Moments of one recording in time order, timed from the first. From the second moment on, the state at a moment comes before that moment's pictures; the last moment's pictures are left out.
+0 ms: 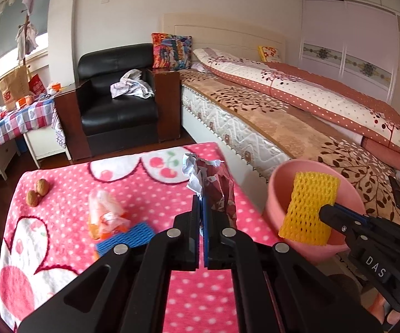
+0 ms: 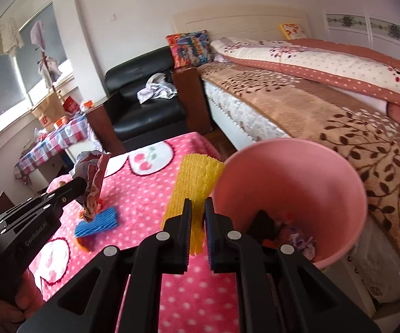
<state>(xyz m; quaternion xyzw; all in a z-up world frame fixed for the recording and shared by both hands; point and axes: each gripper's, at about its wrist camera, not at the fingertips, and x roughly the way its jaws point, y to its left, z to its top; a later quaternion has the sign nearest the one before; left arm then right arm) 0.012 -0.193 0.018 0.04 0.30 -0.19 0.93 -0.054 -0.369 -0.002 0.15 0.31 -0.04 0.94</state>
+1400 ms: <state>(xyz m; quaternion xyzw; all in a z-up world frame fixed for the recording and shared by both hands) 0.023 -0.359 -0.036 0.15 0.32 -0.27 0.90 -0.058 -0.493 -0.056 0.17 0.34 -0.17 0.91</state>
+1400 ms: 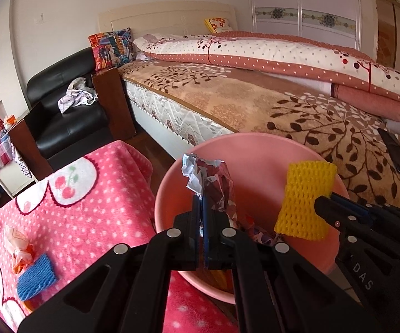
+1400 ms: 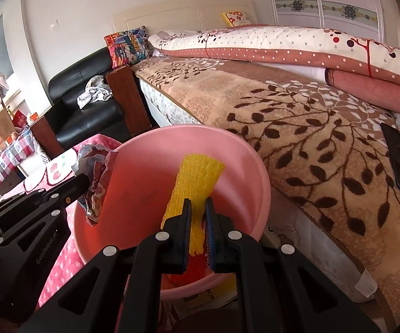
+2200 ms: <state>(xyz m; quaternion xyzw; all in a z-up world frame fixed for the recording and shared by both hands) 0.009 -0.354 -0.025 0.15 0.32 -0.29 0.89 -0.070 -0.498 -0.053 0.19 0.32 -0.17 0.91</state>
